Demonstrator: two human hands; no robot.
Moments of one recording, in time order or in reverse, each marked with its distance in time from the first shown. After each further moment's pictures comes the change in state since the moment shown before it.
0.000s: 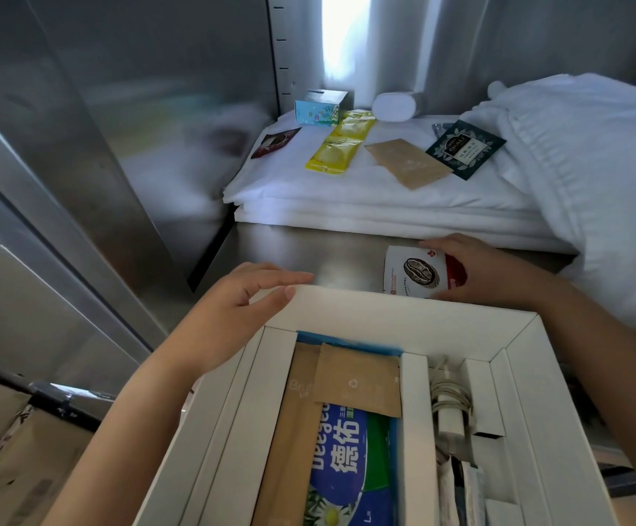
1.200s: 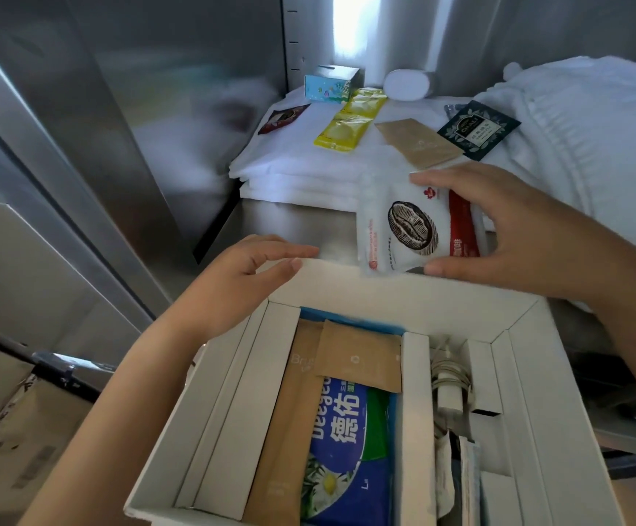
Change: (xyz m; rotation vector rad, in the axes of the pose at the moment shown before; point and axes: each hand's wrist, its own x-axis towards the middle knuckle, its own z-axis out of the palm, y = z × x) left_hand 0.001 0.001 0.000 0.012 0.014 0.027; right_hand -0.066 -0.128 -0.059 -0.015 0.158 -0.227
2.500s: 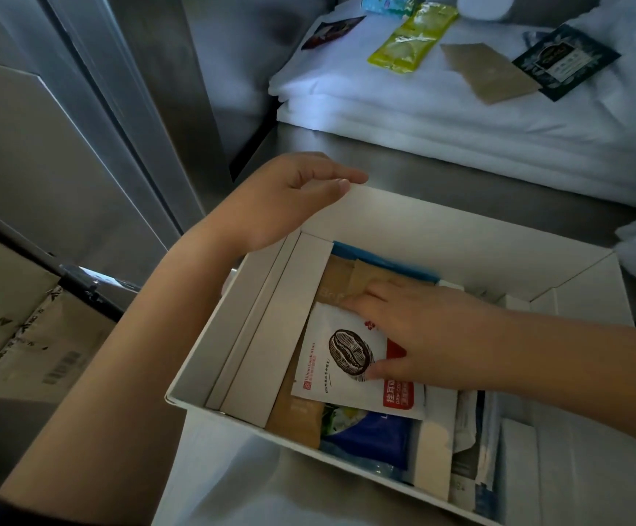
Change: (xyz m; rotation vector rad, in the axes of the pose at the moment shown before) left_hand -0.002 0.005 0.000 -0.036 -0.005 0.002; right_hand -0.028 -0.066 0.121 -0.253 -0.600 -0.239
